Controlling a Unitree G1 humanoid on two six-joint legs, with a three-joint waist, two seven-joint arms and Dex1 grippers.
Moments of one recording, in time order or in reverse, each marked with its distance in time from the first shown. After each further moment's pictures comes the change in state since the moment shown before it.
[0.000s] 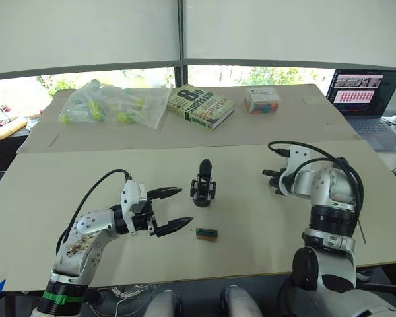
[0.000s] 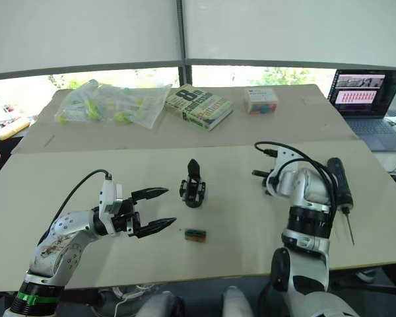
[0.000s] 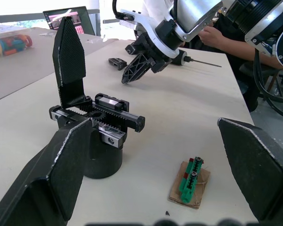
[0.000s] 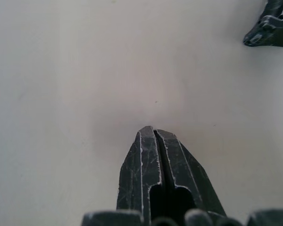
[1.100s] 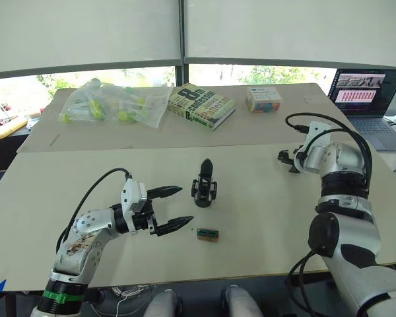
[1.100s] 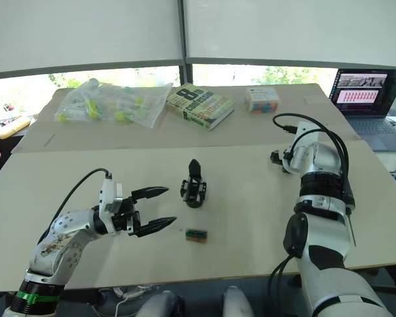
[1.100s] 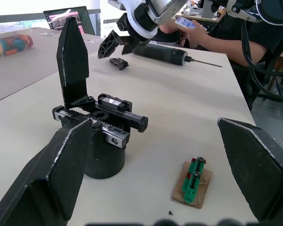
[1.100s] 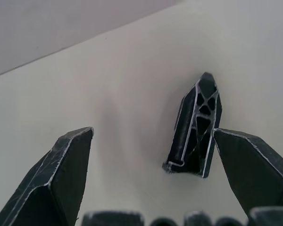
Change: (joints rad) left arm -0.006 0.002 0.000 -0.002 -0.002 0.005 0.001; right arm -0.308 -0.162 -0.037 0.660 -0.058 -0.454 -0.096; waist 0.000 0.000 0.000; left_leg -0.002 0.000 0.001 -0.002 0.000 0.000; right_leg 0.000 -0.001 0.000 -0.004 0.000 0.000
